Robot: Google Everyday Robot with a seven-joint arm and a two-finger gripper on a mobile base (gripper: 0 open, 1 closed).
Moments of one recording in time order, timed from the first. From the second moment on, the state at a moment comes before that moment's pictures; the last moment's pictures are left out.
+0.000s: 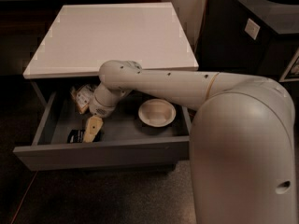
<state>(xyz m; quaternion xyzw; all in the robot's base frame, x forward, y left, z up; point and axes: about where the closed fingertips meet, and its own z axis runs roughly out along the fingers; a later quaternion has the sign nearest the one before) 0.618 0.198 0.662 -0.68 0.68 0.19 0.22</state>
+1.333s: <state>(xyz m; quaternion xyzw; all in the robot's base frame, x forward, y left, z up) 0.618 0.198 0.666 -0.68 0.68 0.19 0.22</state>
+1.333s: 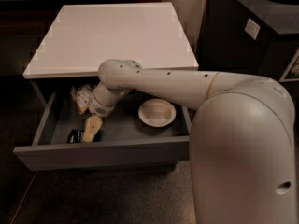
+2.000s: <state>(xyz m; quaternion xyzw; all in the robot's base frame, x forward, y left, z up) 0.618 0.198 0.666 -0.68 0.68 0.19 0.22</state>
